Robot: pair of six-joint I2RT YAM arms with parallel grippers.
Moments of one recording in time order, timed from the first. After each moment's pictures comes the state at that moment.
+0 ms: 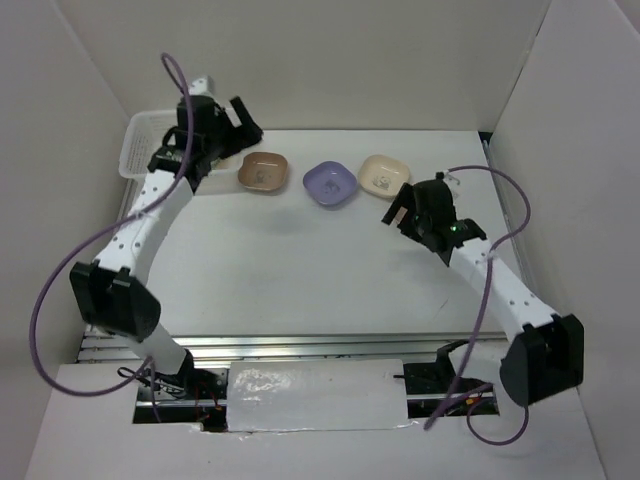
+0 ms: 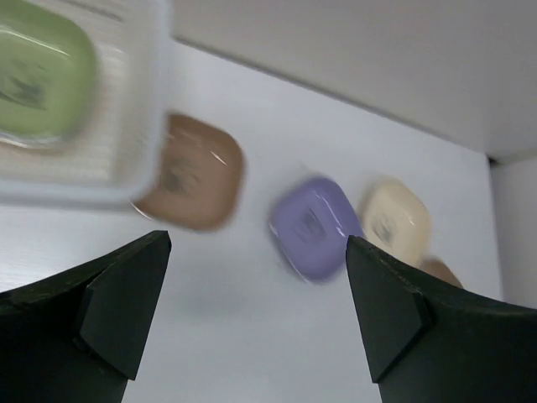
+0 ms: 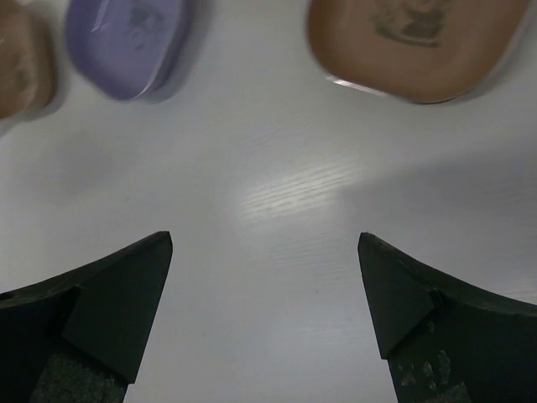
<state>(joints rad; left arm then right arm) -0.12 1.73 1.77 -0.44 -0.04 -0.54 0.36 1.13 0.91 -0.45 0.20 0.72</state>
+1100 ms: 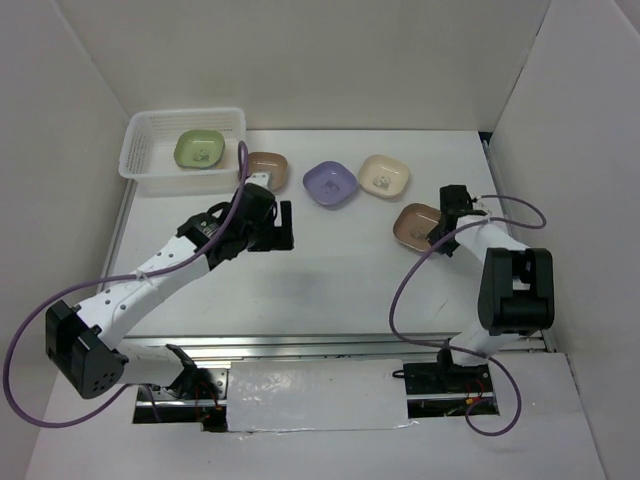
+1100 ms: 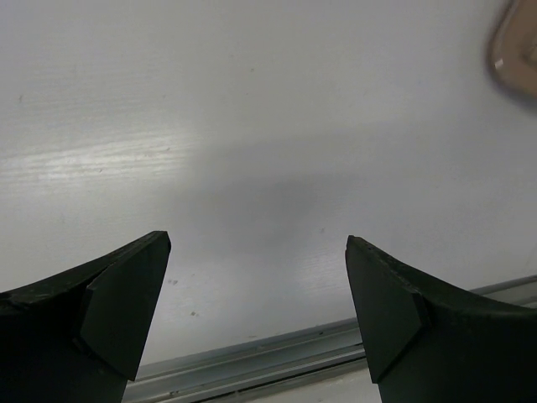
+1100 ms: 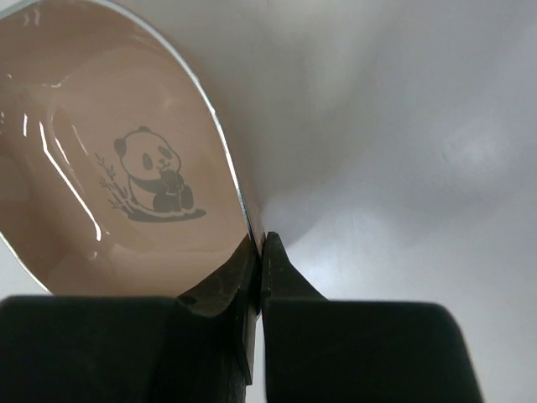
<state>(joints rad) -0.67 1.29 1.18 -0.70 -0.26 -0.58 -0.06 1.61 0.94 -0.43 0.21 0.80</state>
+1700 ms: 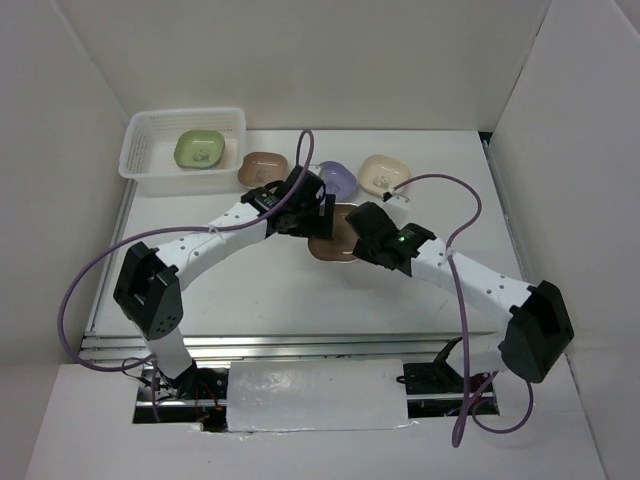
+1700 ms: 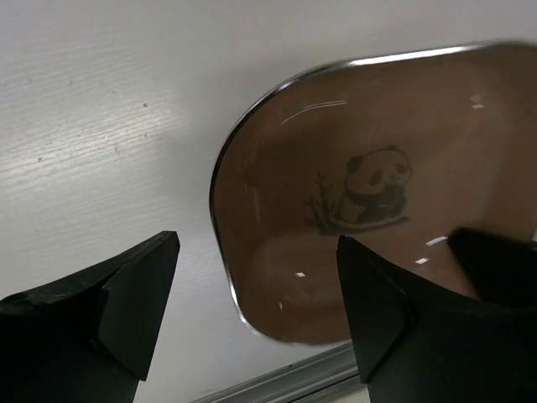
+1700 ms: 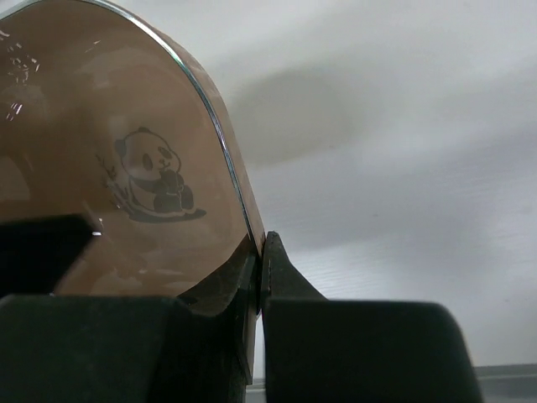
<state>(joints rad) -0.71 1.72 1.50 -0.66 -0.12 -0.53 0.72 1.36 1.03 -0.65 0.47 0.99</state>
